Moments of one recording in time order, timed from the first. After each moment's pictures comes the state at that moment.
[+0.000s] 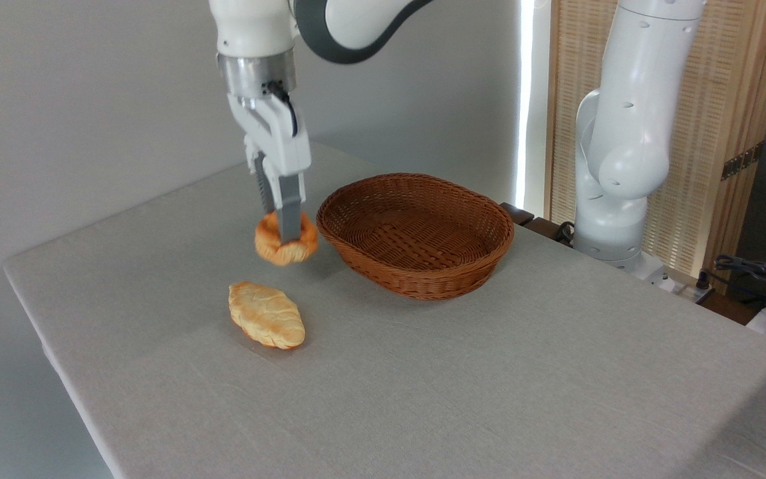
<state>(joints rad) -0.79 -0.17 0.42 -2.03 0.02 1.98 0.59</state>
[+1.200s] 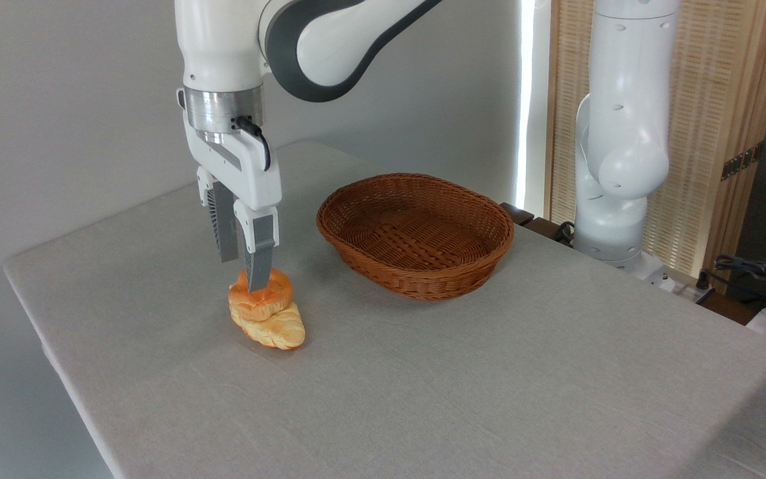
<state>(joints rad) -0.79 -0.02 0.47 -1.95 0.02 2.11 0.52</state>
